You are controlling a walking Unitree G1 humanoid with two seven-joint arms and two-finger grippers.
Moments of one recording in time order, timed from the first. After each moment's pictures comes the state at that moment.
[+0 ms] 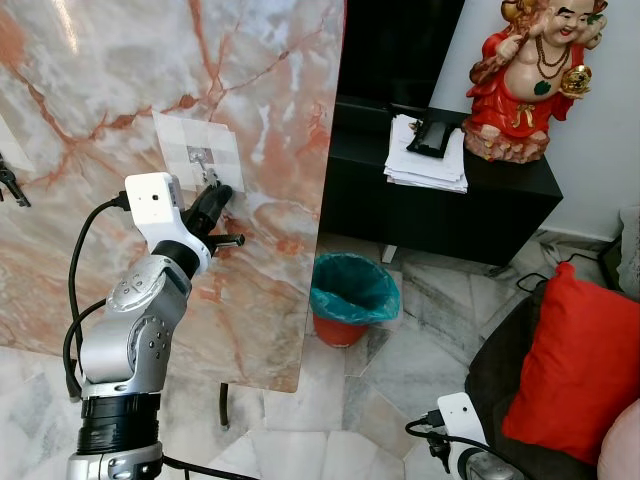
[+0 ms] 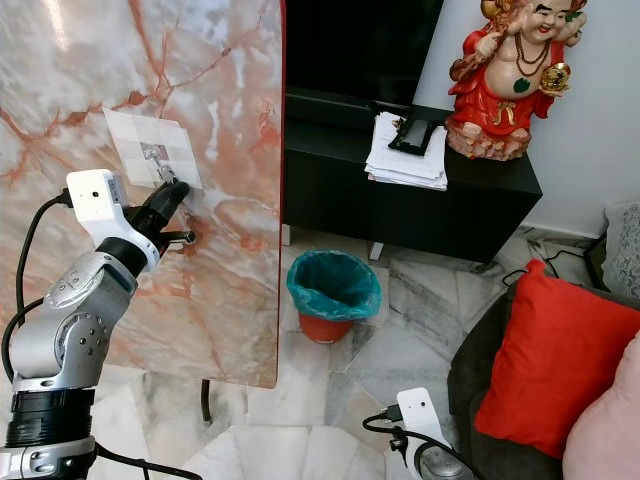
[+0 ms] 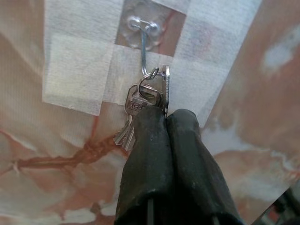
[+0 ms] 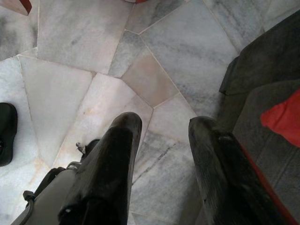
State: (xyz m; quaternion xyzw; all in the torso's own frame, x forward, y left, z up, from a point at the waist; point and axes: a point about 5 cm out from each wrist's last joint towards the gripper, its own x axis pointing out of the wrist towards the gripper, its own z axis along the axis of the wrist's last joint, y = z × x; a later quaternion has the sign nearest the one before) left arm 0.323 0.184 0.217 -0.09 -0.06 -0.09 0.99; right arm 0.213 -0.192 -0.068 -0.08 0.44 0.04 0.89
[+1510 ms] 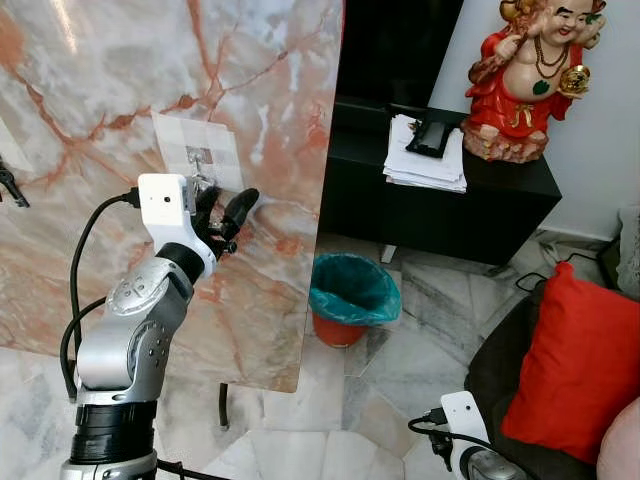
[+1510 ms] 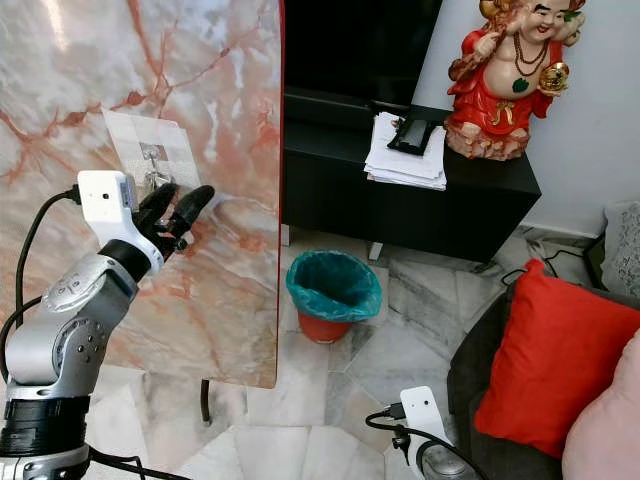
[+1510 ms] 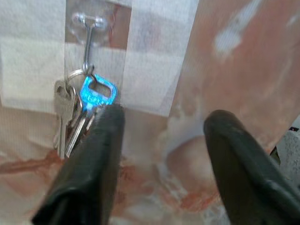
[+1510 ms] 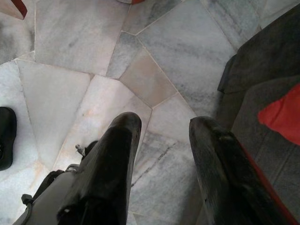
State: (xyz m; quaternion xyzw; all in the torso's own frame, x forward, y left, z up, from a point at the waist) left arm 0.314 0.175 0.218 -0.07 -0.06 -0.13 0.99; right arm 0.214 -0.194 -0.067 -0.07 0.44 0.04 0.89
